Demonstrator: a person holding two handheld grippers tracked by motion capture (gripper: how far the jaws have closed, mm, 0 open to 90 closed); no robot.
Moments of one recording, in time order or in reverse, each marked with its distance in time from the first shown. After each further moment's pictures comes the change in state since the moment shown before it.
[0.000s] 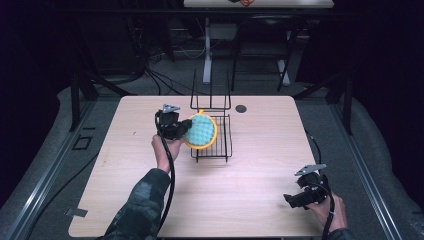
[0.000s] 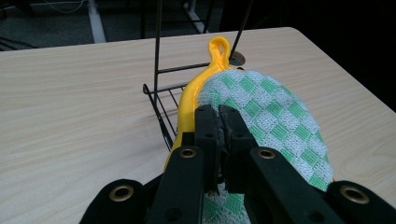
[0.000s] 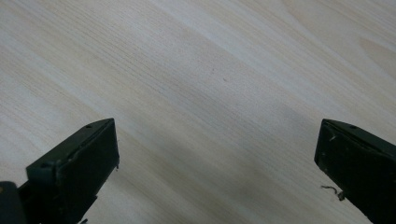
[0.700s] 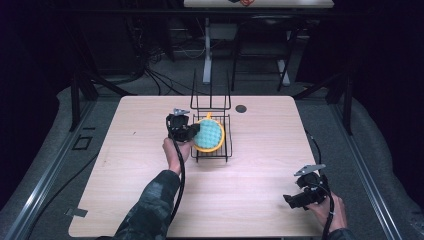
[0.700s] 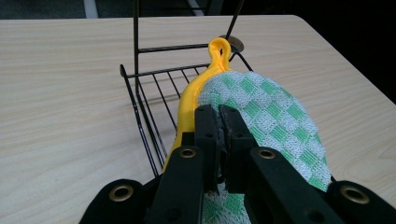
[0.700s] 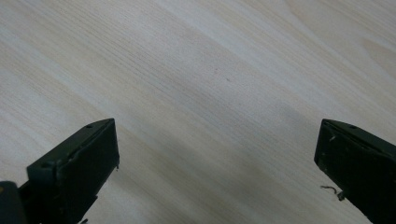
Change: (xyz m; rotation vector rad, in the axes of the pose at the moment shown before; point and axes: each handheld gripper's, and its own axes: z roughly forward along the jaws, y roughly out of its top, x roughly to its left) left arm -0.014 -0.014 0.034 0.040 0.003 -0.048; right arm 0.003 0.001 -0.001 0.008 -0.004 -0.009
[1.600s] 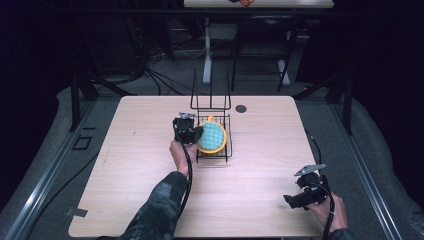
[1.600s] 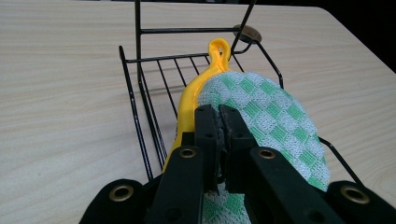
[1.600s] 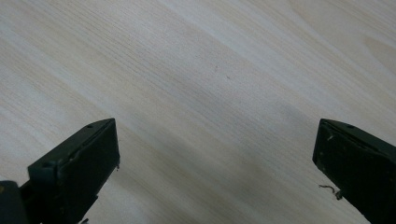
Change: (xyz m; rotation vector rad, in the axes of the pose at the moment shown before) left arm -0.006 -0.012 0.025 0.018 0.063 -0.025; right arm -0.001 -0.001 0.001 0.000 0.009 0.001
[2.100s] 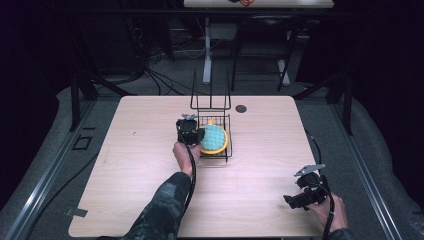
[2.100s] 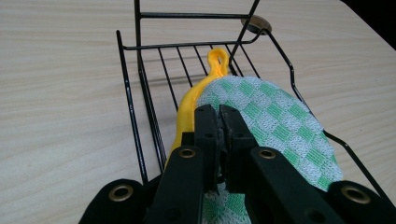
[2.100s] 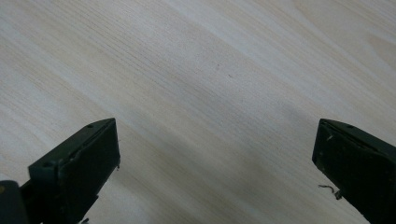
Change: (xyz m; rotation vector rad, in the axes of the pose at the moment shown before) left arm -0.004 -0.005 0.011 0.028 0.039 -0.017; right arm 0.000 0.000 0.000 0.013 0.006 -0.003
